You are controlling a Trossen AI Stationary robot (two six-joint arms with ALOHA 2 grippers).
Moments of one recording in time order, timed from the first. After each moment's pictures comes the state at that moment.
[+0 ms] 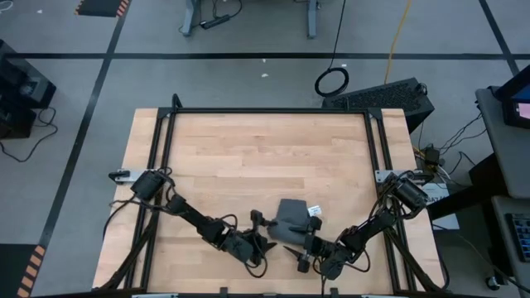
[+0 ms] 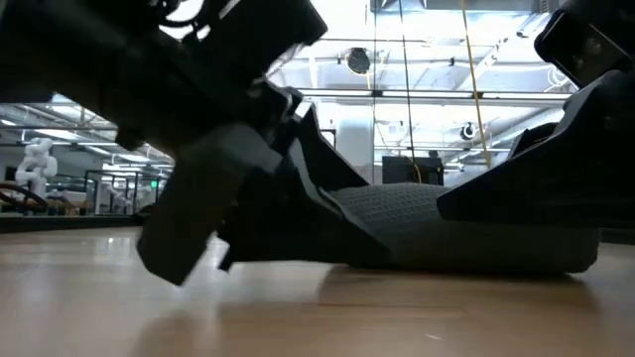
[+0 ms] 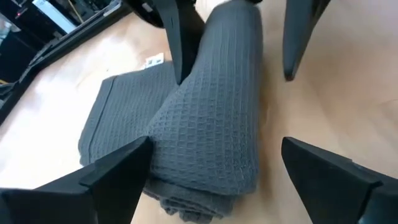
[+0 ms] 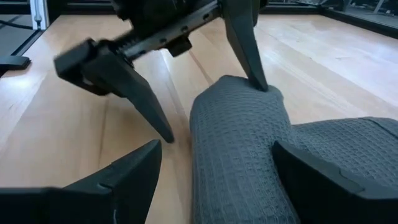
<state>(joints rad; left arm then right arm) -0.55 2.12 1.06 0.46 -0.65 0.13 0.79 2.06 0.81 0.60 1.00 0.59</state>
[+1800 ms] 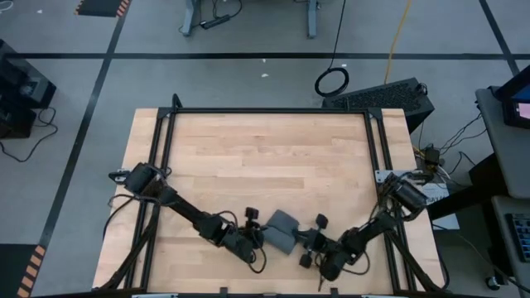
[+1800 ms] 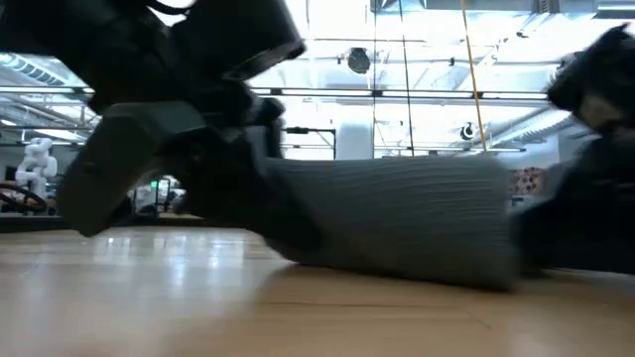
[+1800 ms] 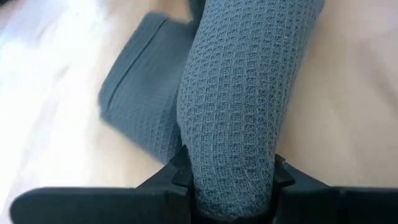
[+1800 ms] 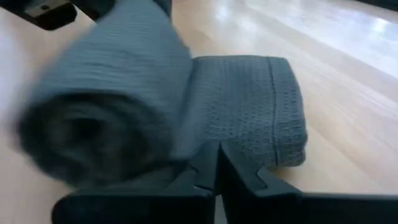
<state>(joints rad) -0.53 2.01 1.06 0.12 -0.51 -0.02 0.81 2.07 0.81 0.35 1.05 0.87</state>
